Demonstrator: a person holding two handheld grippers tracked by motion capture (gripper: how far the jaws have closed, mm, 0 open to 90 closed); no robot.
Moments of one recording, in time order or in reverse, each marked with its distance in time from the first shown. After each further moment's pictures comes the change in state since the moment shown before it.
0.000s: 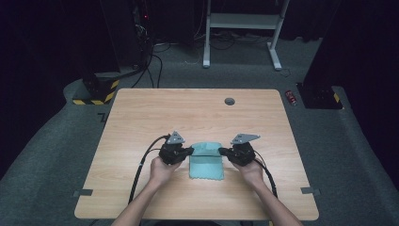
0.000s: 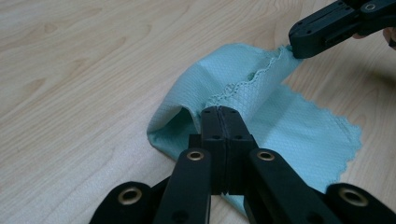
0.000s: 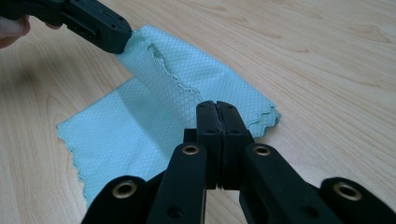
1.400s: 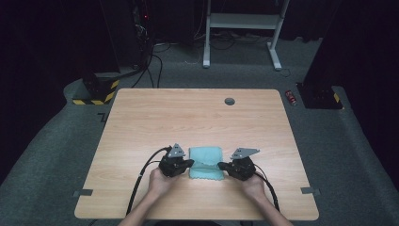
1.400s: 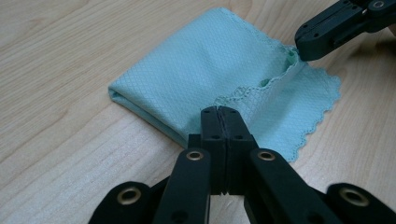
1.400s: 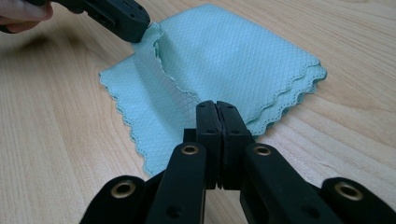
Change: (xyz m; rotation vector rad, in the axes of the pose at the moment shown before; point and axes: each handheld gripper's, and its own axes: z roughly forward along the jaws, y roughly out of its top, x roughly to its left) left arm -0.021 -0.029 -0.001 0.035 -0.017 0.046; right arm 0.025 -0.035 -0.004 0.036 0.059 -0.006
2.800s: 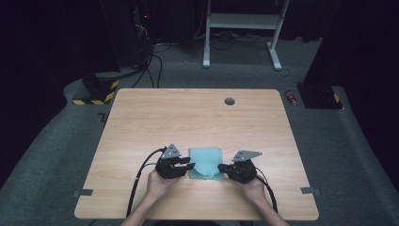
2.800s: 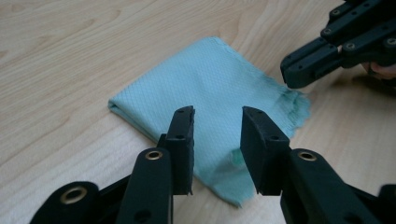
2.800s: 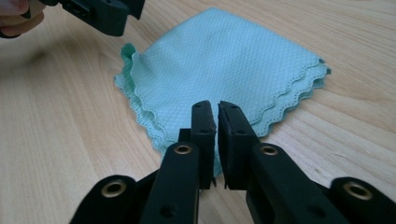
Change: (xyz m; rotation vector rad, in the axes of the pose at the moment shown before) left arm -0.005 0.005 -0.012 -0.076 -0.014 -0.049; right arm 0.007 -0.004 -0.004 -0.022 0.008 0.029
